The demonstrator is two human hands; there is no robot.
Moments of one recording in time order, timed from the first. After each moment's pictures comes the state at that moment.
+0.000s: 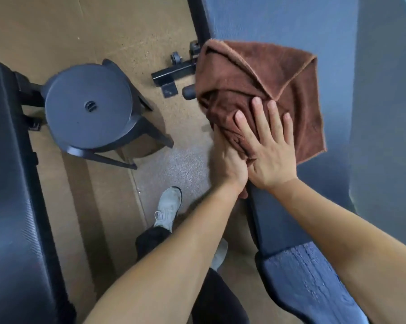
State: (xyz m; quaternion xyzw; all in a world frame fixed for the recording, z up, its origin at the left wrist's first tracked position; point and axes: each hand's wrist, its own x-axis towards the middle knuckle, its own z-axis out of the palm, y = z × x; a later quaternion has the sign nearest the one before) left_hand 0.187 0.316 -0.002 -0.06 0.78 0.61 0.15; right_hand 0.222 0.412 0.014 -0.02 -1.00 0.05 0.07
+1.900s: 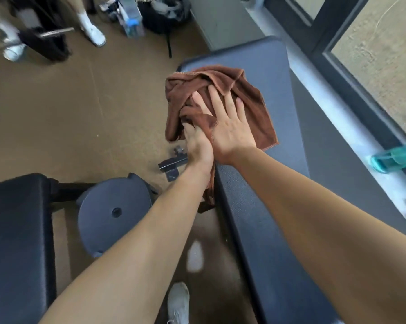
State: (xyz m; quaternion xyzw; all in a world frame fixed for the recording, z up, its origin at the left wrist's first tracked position) left_hand -0.095 0.329 0.186 -0.16 0.67 0.70 0.16; right_hand -0.081 0.411 0.203 -0.02 -1.00 0.06 0.02
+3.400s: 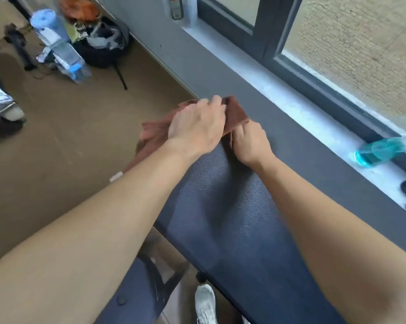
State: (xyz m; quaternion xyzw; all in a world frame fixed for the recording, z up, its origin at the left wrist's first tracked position) left_hand -0.240 0.492 0.277 0.45 0.89 0.01 0.03; right_hand -0.141 0.584 0.224 -0.31 -0.88 0.35 0.07
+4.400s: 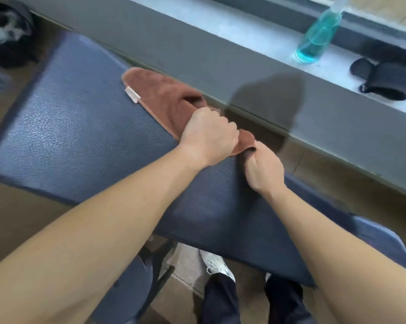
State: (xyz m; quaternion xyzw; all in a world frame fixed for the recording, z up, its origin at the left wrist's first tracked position) left_hand -0.042 0.529 0.158 0.79 0.58 -0.19 -0.04; right_hand 0.114 0.534 0.099 -0.56 -0.75 0.35 0.04
